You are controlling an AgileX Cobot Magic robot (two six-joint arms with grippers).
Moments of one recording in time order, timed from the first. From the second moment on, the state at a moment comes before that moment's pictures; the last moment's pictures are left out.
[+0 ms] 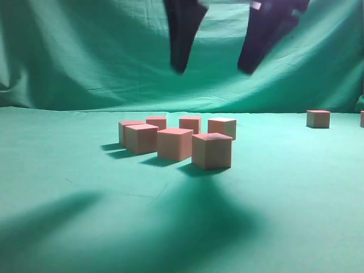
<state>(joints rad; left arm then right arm) -0.01 -0.01 0.02 0.02 0.35 0.01 0.76 1.63 -1.13 -0.19 0.68 0.35</state>
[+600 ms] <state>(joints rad) -0.01 -0.01 0.02 0.02 0.35 0.01 0.74 1.18 -1.13 -0.45 1.02 0.42</state>
